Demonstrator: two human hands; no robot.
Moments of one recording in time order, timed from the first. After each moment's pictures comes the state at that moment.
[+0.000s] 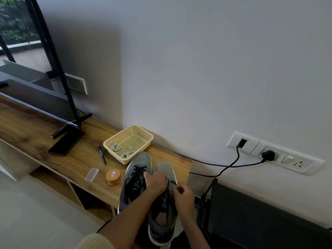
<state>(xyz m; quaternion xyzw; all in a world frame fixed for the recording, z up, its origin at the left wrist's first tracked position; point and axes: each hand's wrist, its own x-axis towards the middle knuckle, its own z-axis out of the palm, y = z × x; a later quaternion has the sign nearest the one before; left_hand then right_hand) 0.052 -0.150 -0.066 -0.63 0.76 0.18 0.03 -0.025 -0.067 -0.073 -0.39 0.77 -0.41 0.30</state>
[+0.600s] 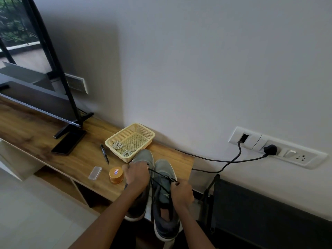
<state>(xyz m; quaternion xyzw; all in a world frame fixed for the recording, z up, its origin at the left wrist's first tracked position) 0.113 -0.159 -0.054 -0.70 0.71 0.06 -0.05 -0.012 -0.091 -0.092 -0.36 0.88 -0.25 0.18</state>
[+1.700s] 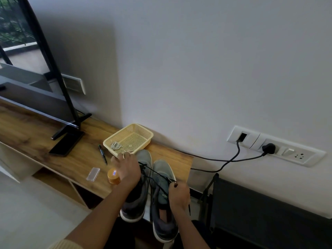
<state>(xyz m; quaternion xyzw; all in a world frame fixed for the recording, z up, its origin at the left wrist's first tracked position) 0.126 -0.175 -0.046 -0.74 0.68 0.00 -0.02 -0.007 -0.091 -0.104 -0.33 0.87 -0.30 0.19</state>
